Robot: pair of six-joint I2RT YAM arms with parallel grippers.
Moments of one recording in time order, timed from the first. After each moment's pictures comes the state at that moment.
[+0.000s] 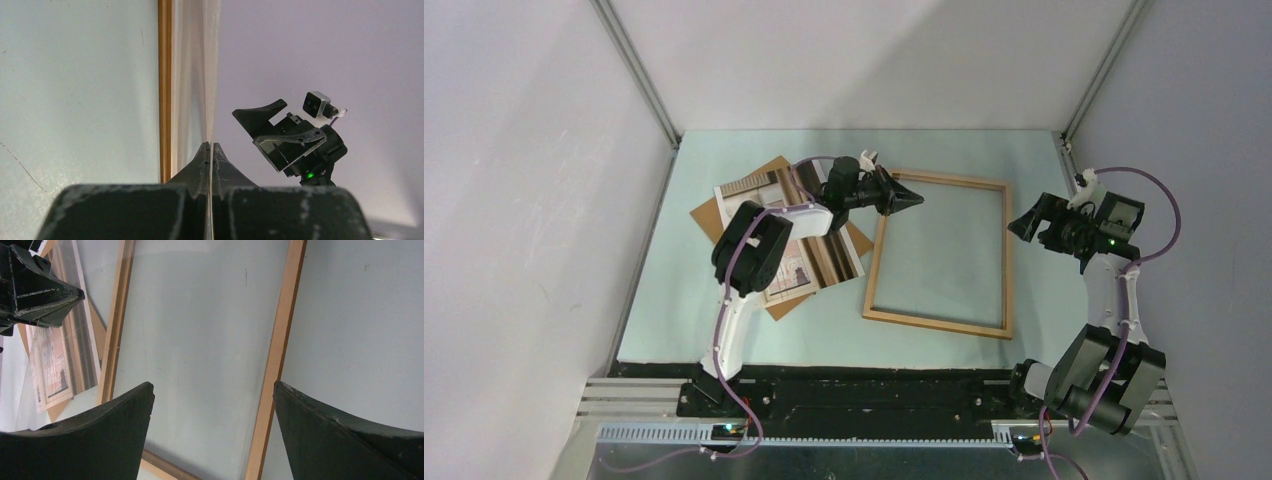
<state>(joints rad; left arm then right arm) -0.55 2.24 1.48 0.55 0.67 -1.41 -0.43 1.22 0.88 -0.38 -0.67 0.07</state>
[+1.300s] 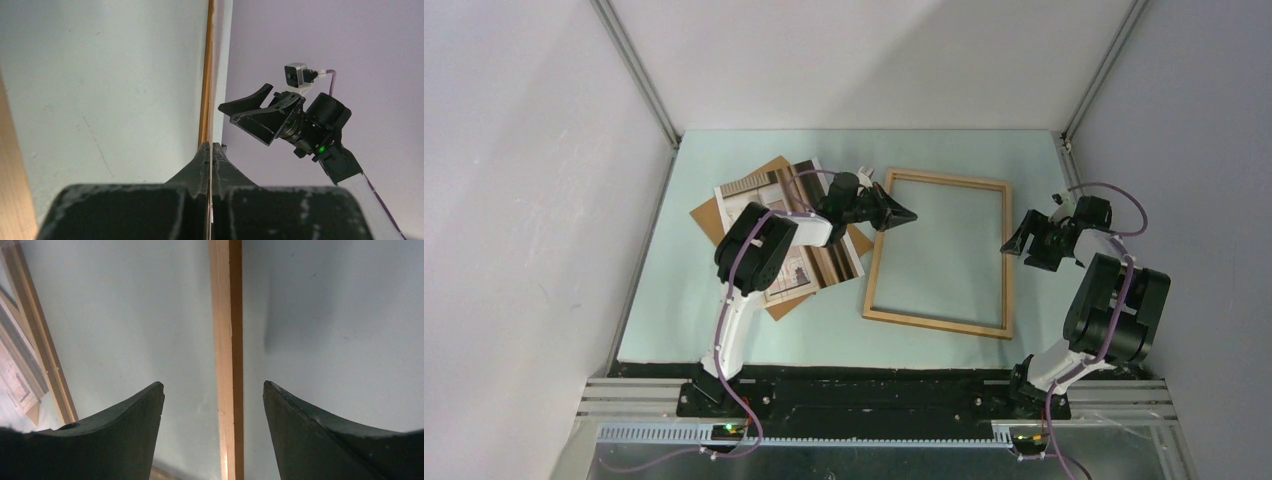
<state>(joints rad) -0.56 2.27 1.38 0.58 0.62 -1.33 -0.39 1.57 0.91 -0.39 -0.53 0.07</state>
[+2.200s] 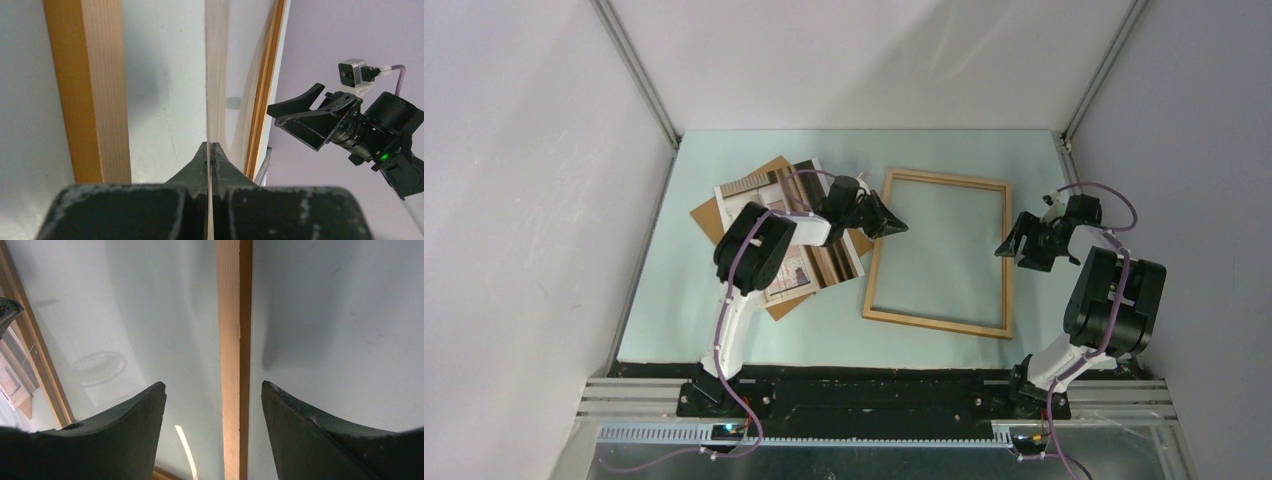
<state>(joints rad) -0.55 2.27 1.37 0.40 0.57 -1.12 -0.34 1.63 0.93 -0.41 -0.50 0.07</state>
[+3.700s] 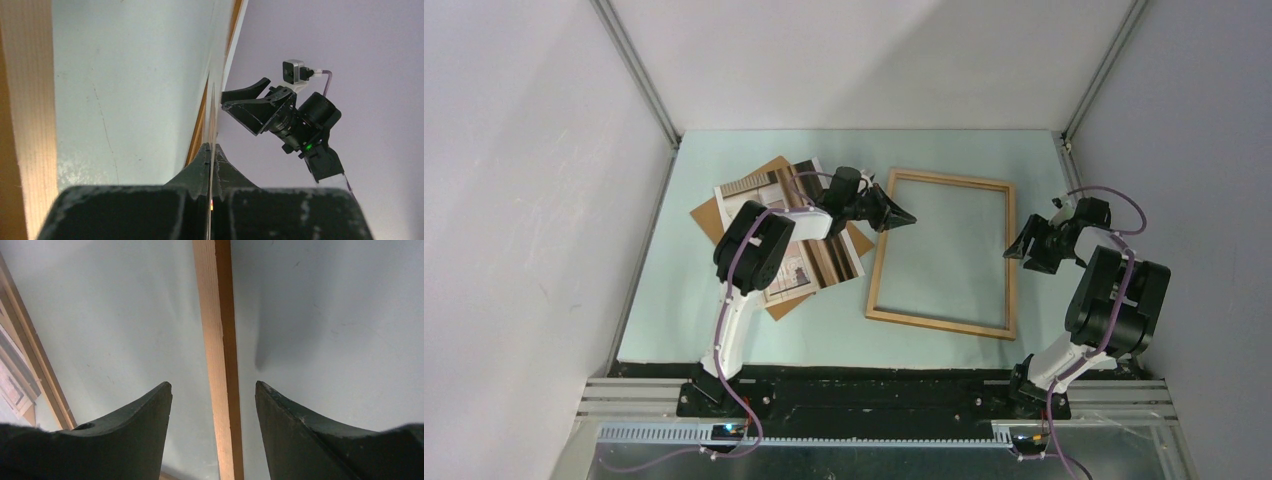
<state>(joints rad) -0.55 2.27 1.44 0.36 0.68 -1.37 -0.40 1.63 0.93 -0.42 -0.50 0.07</state>
